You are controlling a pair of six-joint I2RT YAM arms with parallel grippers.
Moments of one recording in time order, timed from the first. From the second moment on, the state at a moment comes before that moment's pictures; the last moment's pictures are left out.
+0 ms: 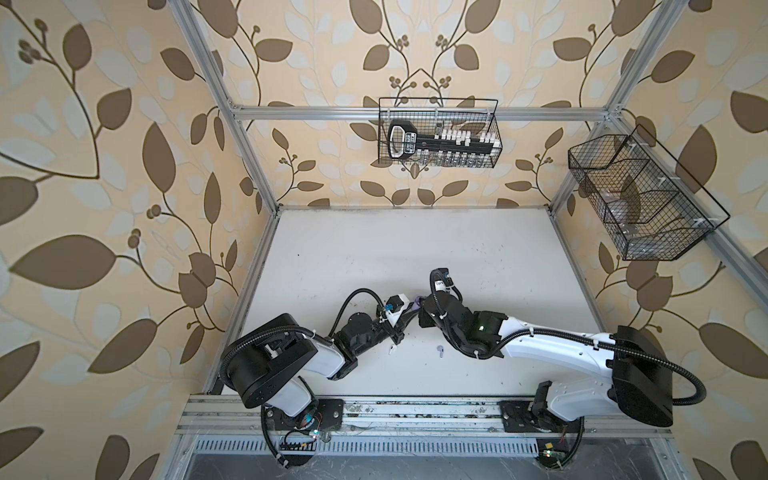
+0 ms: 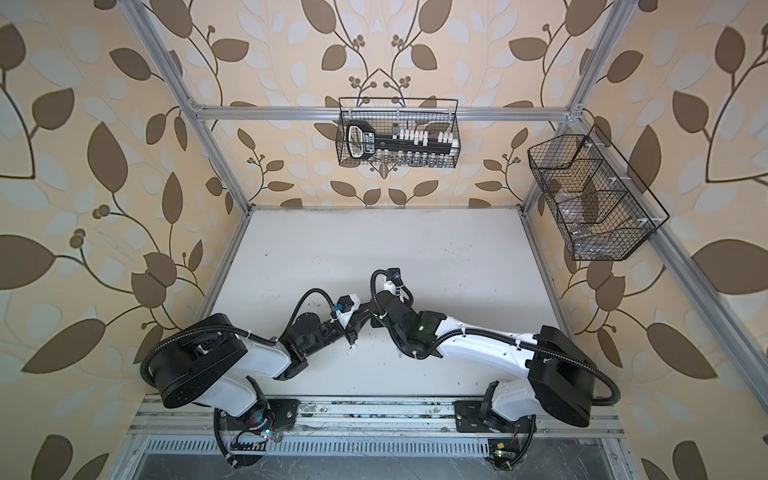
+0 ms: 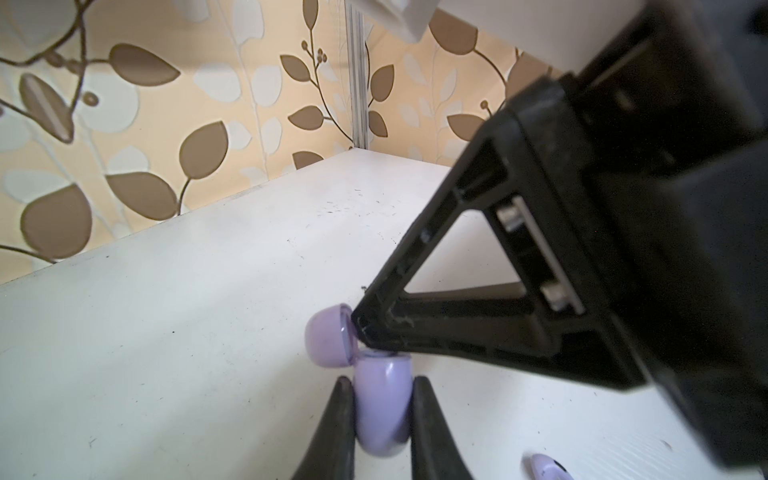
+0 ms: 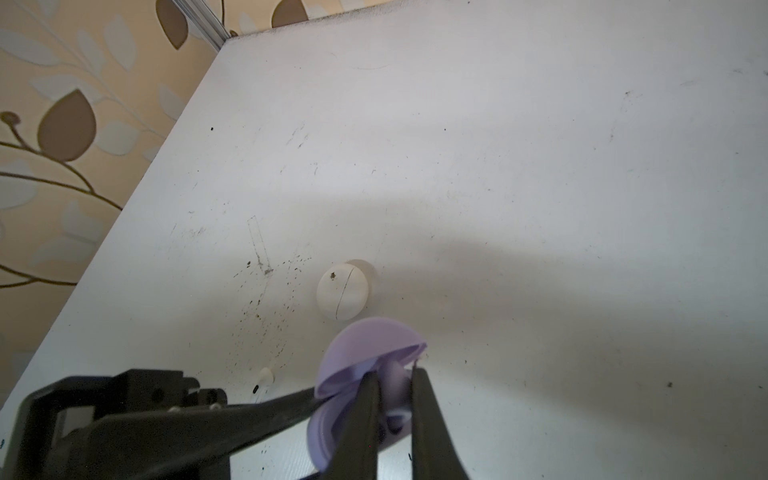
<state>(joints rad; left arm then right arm) -0.79 1.51 0.22 1.22 0.15 0.02 1.01 1.39 0.84 -0.15 0.48 0.75</state>
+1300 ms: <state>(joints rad) -0.79 1.49 0.21 1.25 0.21 0.04 0.88 1.20 0.71 -0.08 0.20 0.82</state>
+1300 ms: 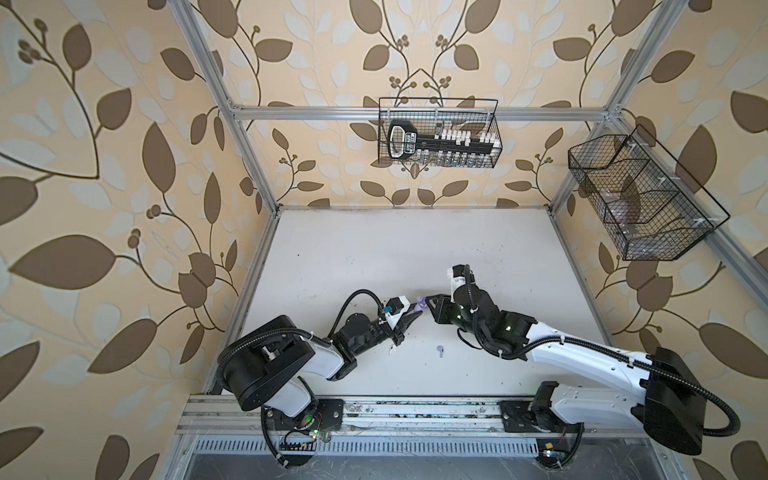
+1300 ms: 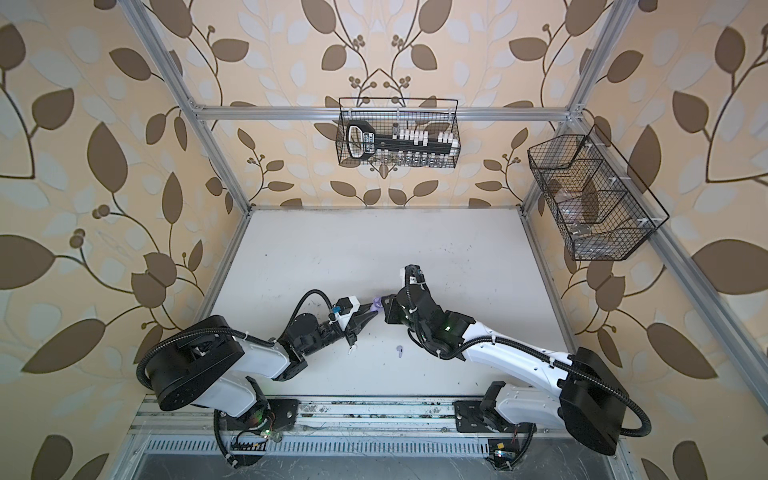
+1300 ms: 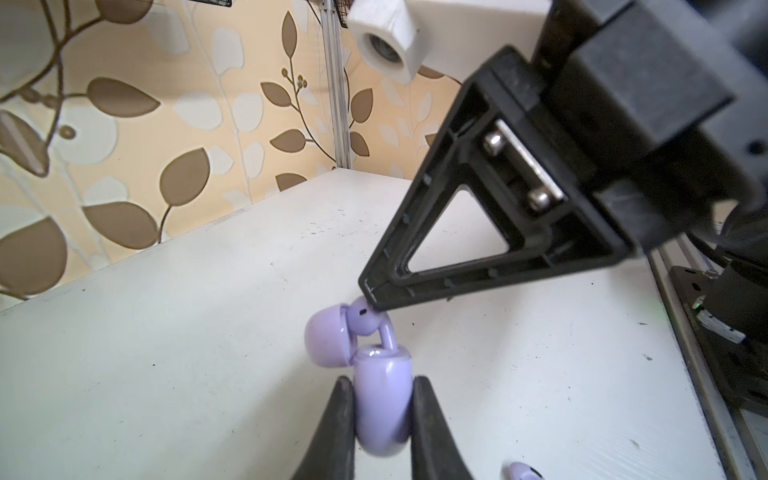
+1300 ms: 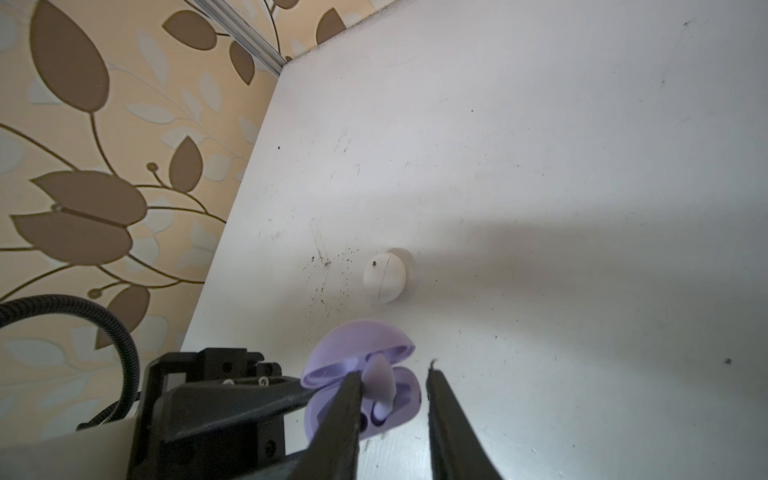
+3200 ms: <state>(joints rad) -0.79 1.48 0.20 1.25 0.21 0.04 0.85 1.16 0.70 -0.06 0.08 0.87</state>
